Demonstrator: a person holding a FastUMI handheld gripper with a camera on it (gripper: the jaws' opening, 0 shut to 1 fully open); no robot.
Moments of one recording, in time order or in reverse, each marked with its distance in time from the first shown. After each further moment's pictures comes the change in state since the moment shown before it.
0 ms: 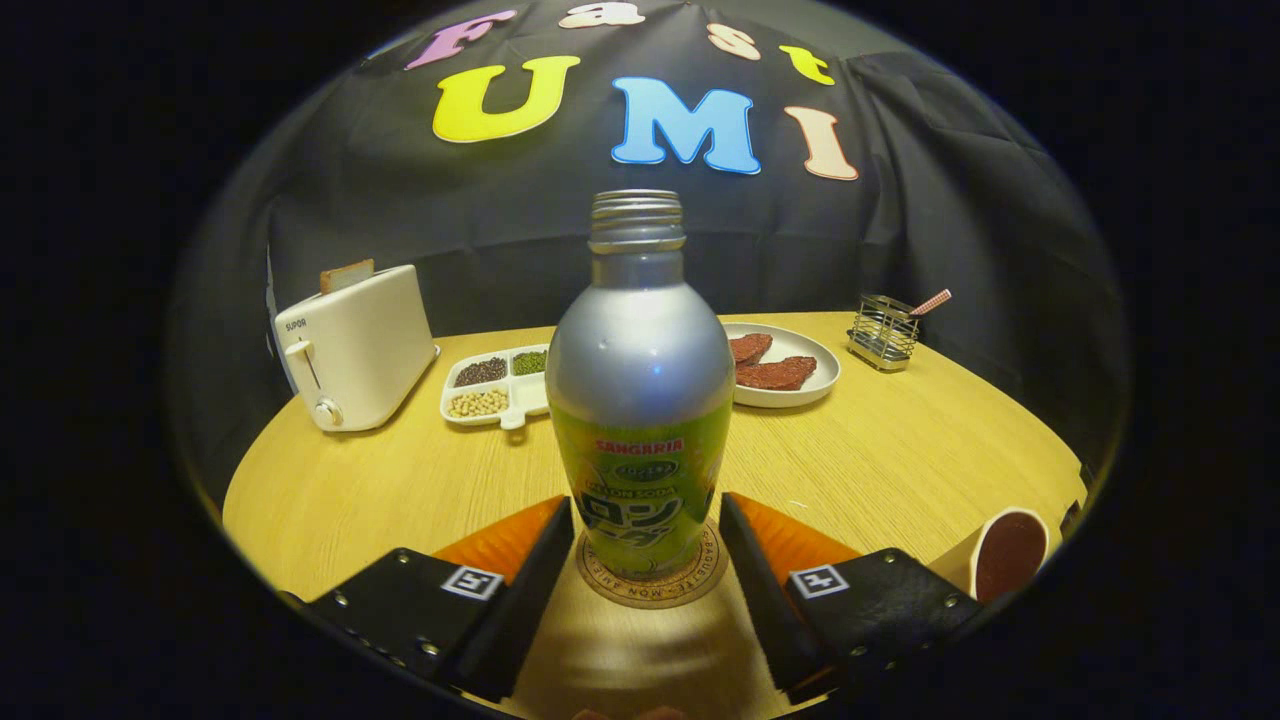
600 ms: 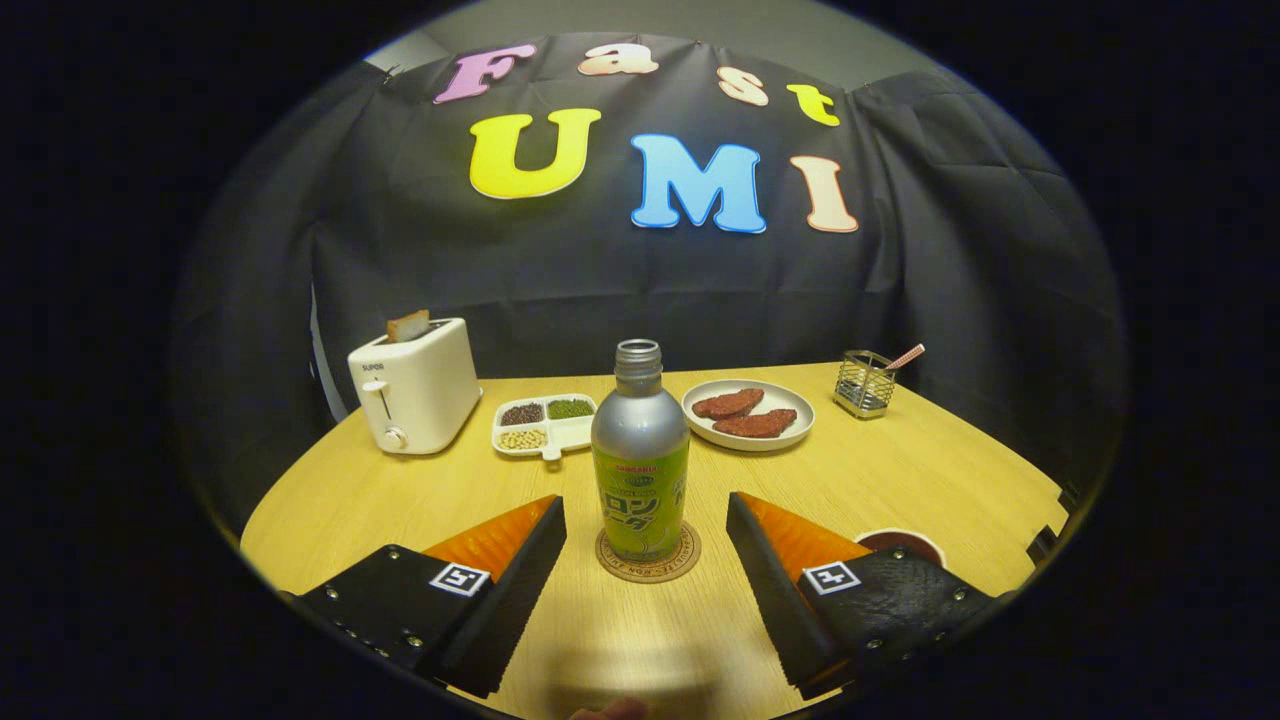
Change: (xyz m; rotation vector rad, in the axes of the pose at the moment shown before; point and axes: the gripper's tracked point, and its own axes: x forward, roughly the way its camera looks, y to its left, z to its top) arm -0.104 -0.005 0.045 0.007 -0.170 0.099
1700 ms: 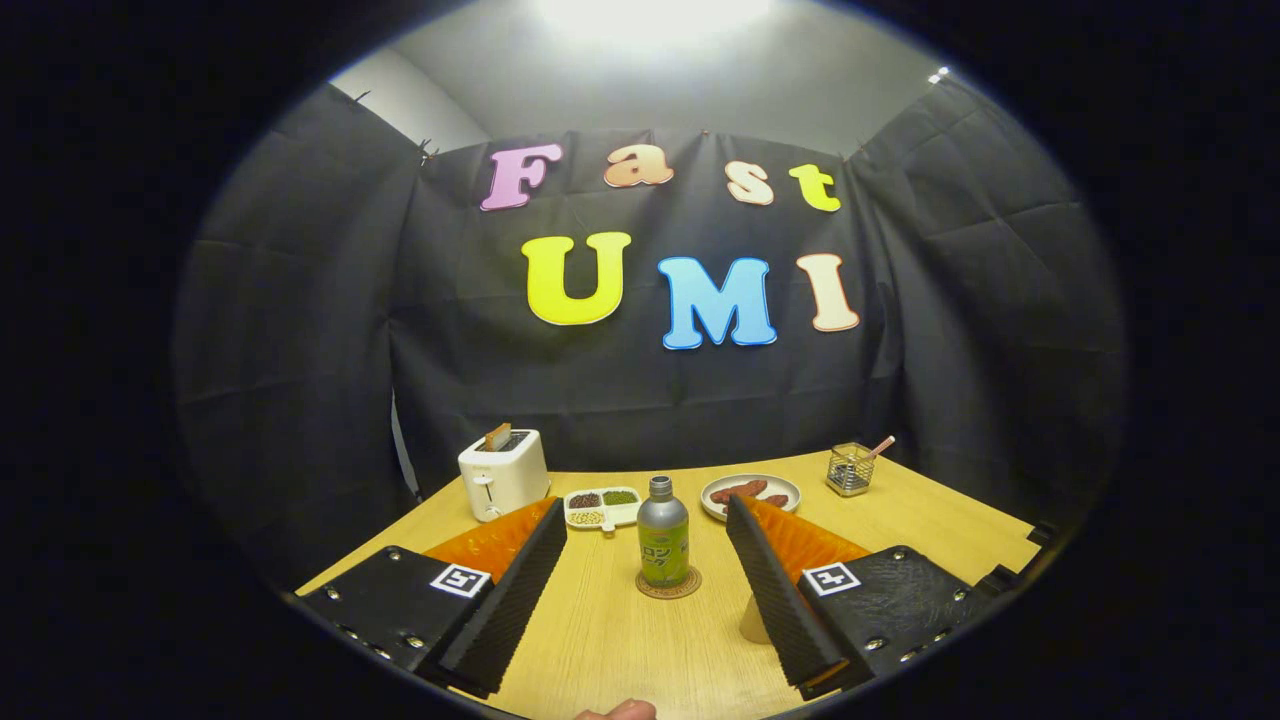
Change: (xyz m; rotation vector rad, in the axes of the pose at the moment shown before) arm -0.160 -0.016 0.087 0.035 -0.251 0.126
